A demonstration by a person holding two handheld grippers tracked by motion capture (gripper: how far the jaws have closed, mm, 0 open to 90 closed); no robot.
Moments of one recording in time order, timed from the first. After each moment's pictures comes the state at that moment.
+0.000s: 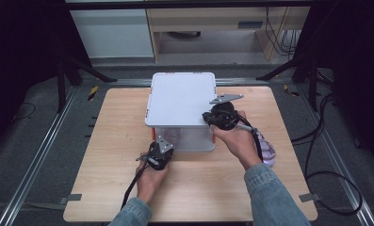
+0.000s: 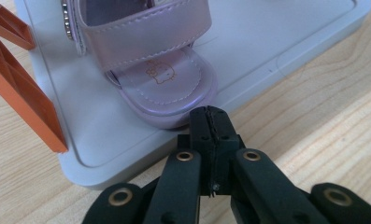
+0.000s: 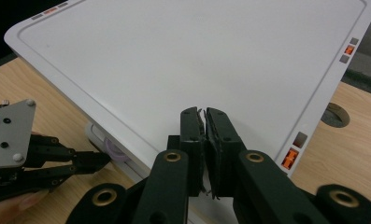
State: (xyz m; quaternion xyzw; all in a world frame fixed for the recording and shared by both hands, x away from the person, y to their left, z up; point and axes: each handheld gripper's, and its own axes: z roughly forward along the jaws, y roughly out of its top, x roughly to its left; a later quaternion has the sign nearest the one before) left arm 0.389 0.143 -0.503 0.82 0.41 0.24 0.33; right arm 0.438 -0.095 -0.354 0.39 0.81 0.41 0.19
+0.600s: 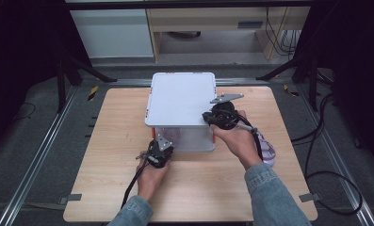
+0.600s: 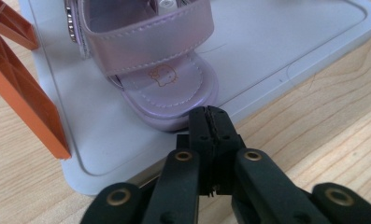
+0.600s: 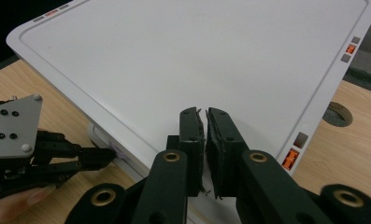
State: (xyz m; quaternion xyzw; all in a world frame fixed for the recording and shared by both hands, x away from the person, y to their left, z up) left arm 0.393 0.145 -0.501 0.81 0.42 0.23 0.34; right arm 0.439 -0.095 -0.353 0.39 0.80 0.41 0.18
